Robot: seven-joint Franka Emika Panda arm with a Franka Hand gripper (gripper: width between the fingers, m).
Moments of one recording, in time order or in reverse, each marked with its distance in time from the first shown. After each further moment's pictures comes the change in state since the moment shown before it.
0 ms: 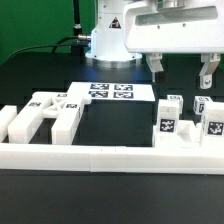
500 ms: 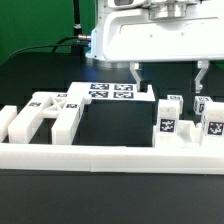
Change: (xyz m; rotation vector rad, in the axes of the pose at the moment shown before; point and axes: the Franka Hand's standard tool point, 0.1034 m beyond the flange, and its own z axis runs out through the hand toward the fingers) arm -0.004 0.034 0.015 0.022 0.213 -0.616
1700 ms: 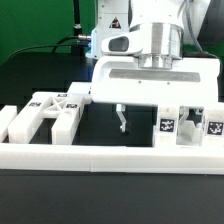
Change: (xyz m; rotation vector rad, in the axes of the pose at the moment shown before) arm -0.028 0.016 0.070 -0.034 0.094 -0.153
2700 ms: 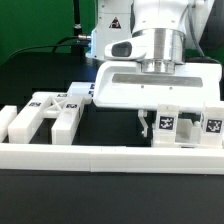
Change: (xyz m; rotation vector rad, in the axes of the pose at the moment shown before) arm -0.001 -0.003 0.002 0.001 0.000 -0.005
